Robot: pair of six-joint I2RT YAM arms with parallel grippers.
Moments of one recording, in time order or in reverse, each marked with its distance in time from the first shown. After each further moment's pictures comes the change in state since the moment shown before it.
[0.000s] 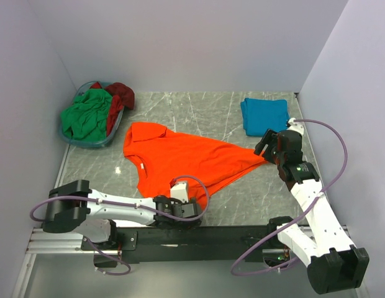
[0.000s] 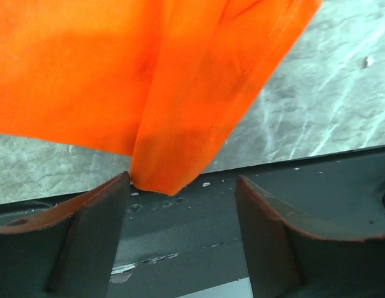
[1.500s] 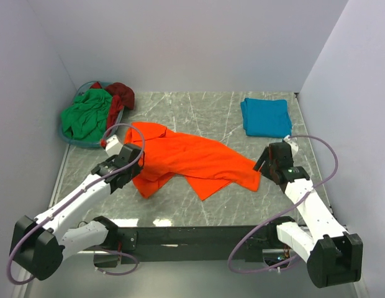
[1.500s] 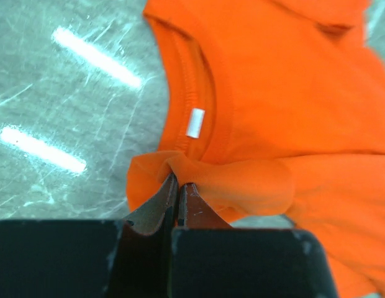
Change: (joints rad) left arm 0.930 -0.415 -0.077 -0.054 -0.102 0.410; right arm 0.000 0.058 -0.148 -0.070 0.077 0.117
